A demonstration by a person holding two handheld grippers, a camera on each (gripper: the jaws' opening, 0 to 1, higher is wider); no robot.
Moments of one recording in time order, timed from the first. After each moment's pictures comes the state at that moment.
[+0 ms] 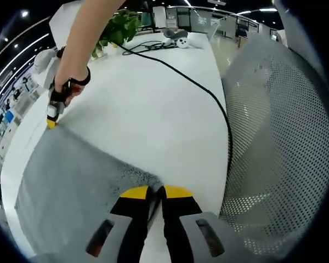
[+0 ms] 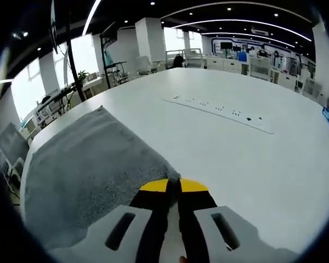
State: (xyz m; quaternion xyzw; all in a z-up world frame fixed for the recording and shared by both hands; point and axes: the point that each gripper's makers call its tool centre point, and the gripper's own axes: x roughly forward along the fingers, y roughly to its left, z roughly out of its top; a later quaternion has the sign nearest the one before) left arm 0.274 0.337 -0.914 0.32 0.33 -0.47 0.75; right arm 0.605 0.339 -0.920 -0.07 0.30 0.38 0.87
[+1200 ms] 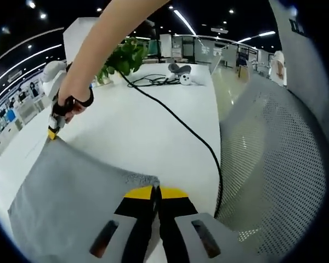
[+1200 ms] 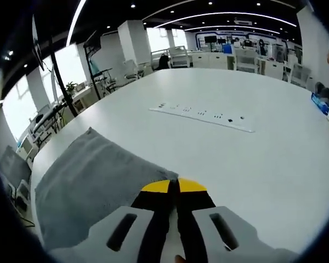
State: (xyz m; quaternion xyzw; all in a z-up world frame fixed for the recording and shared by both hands) left arm 0.285 0.290 -0.862 0.19 0.25 -0.50 0.81; right arm 0.604 0.317 -0.878 -0.03 0.33 0.33 0.89
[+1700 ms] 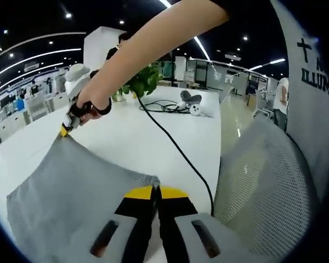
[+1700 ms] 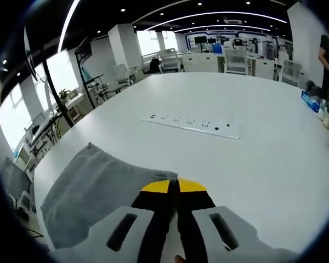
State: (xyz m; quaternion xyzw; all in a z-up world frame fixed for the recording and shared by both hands) left arm 0.292 0.290 -0.819 0.12 0.21 -0.47 0.85; right arm 0.609 0.303 -0.847 0.00 0.33 0.30 0.89
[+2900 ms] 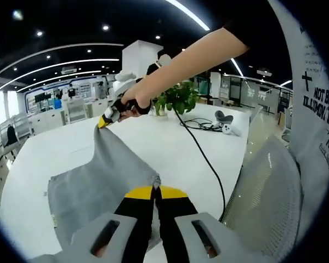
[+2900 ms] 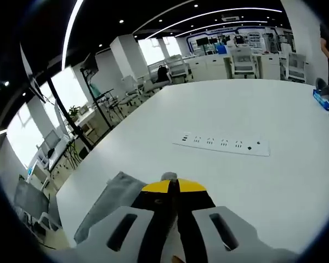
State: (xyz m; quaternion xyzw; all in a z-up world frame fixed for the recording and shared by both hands) left arm 0.284 0.409 -0.771 0.08 0.18 -0.34 0.92; right arm 0.601 0.385 -0.787 0.06 0.33 0.33 0.88
